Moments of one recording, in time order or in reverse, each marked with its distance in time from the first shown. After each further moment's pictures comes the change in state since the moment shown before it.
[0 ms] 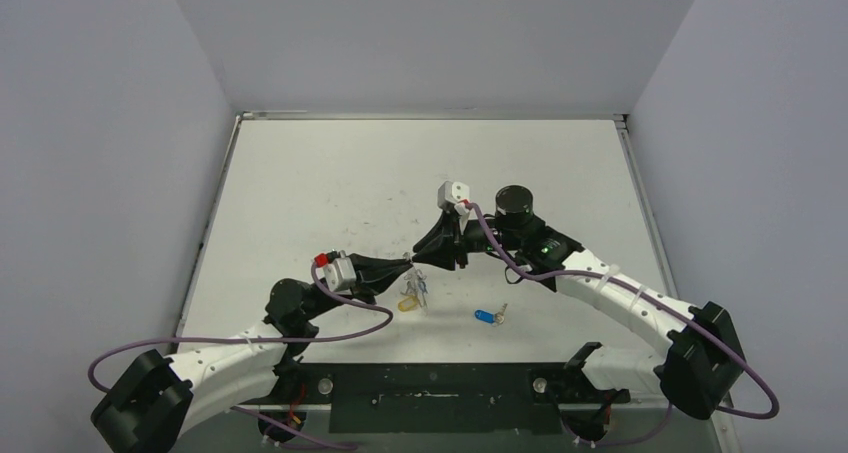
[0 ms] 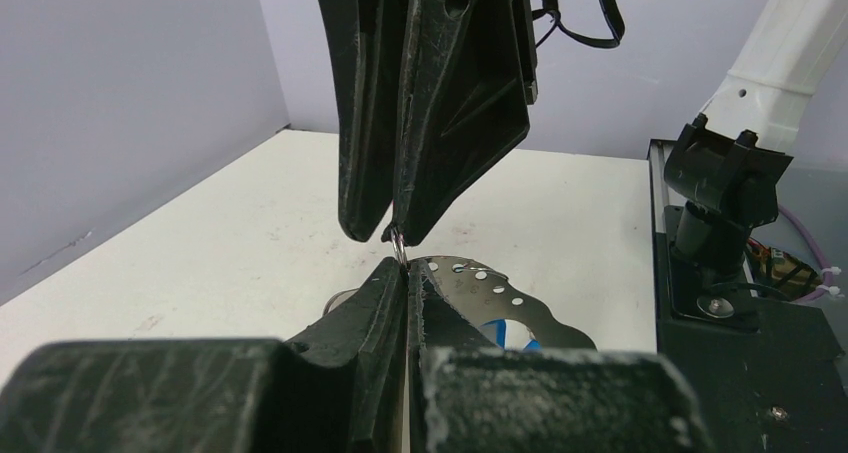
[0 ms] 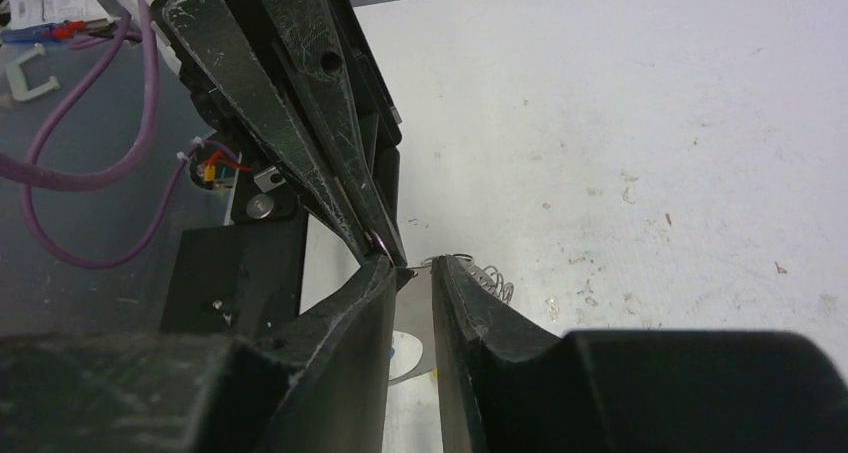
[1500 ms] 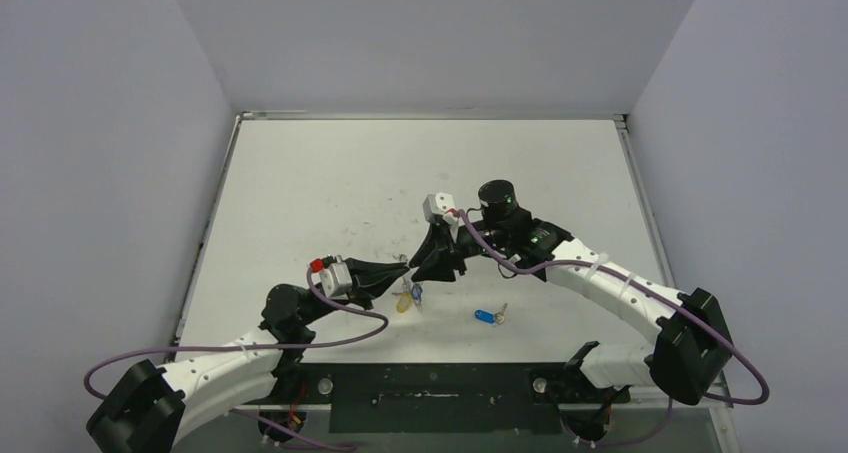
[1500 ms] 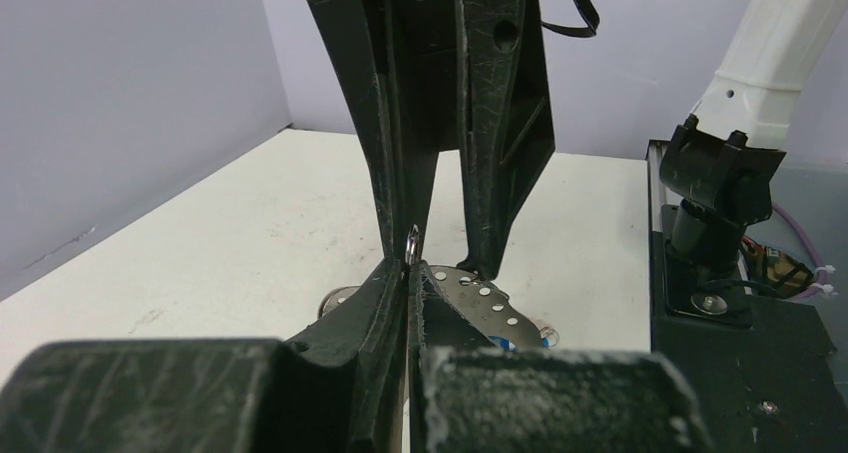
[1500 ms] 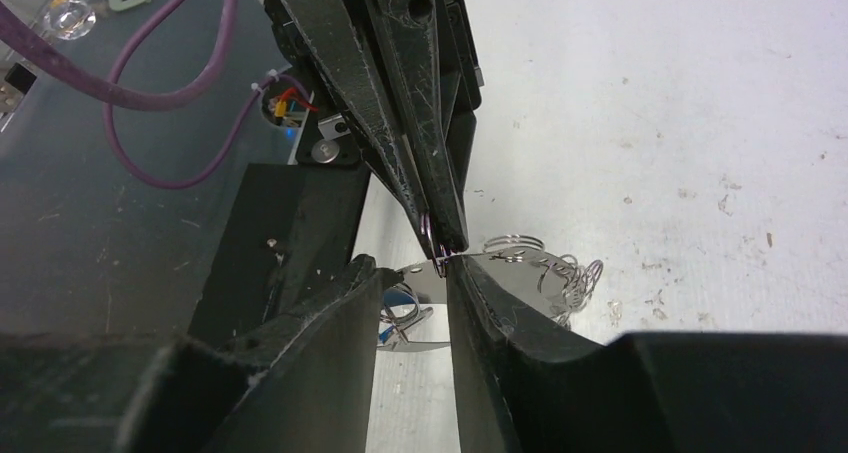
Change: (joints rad) left arm -0.006 -0.071 -0.030 -0.036 -0.018 0.002; right arm 0.018 0.079 0.092 -0.200 -0.187 -0.161
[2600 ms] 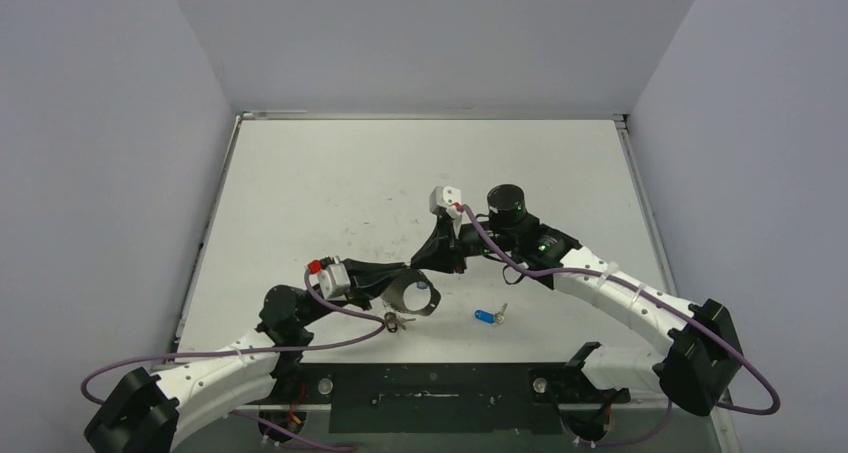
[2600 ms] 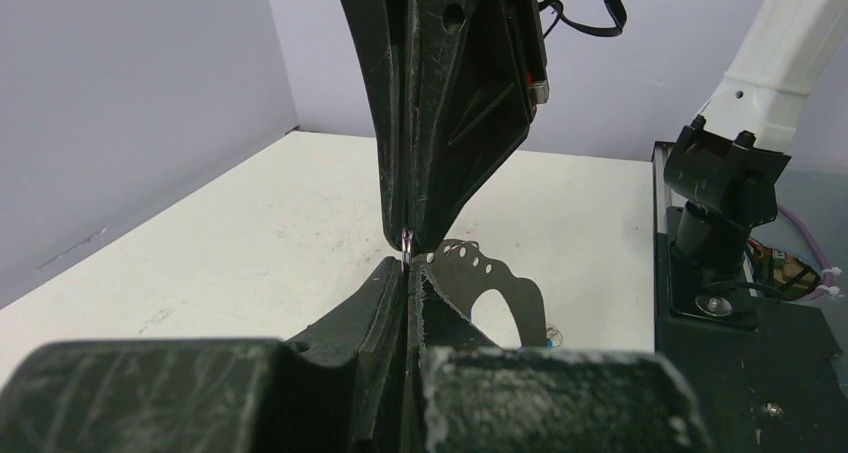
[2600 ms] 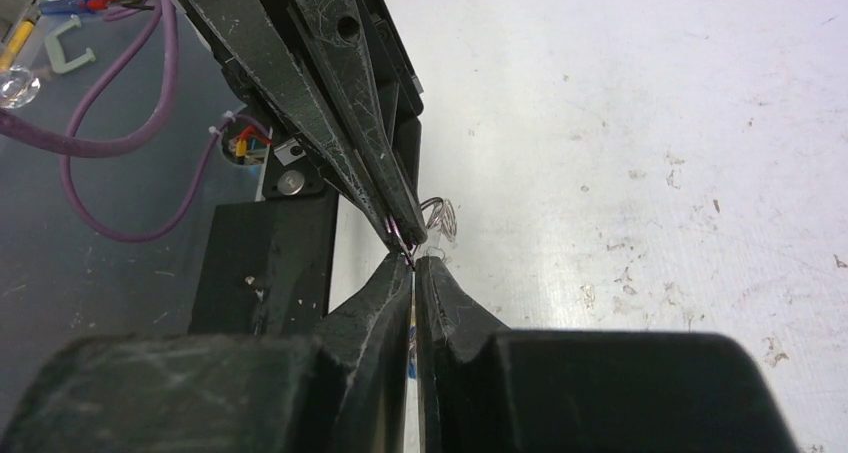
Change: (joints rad) left arm 0.000 -0.051 0.000 -0.052 -0.012 0.010; right arm 0.008 -0.067 -0.043 0.075 0.157 0.127
